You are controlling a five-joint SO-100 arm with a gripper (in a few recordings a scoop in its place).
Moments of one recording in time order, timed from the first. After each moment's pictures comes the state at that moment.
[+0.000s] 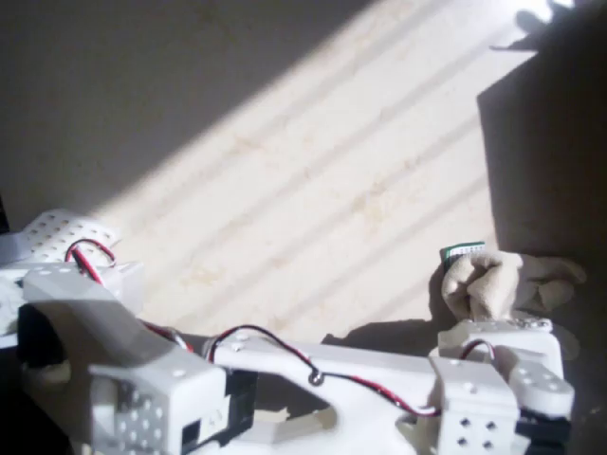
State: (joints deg) arm 21.1 40.0 31.4 82.6 -17.2
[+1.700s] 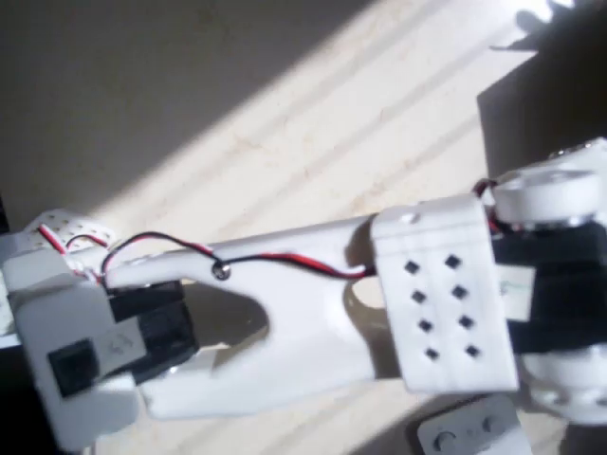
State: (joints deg) arm -0.6 53.3 31.3 87.8 -12.6
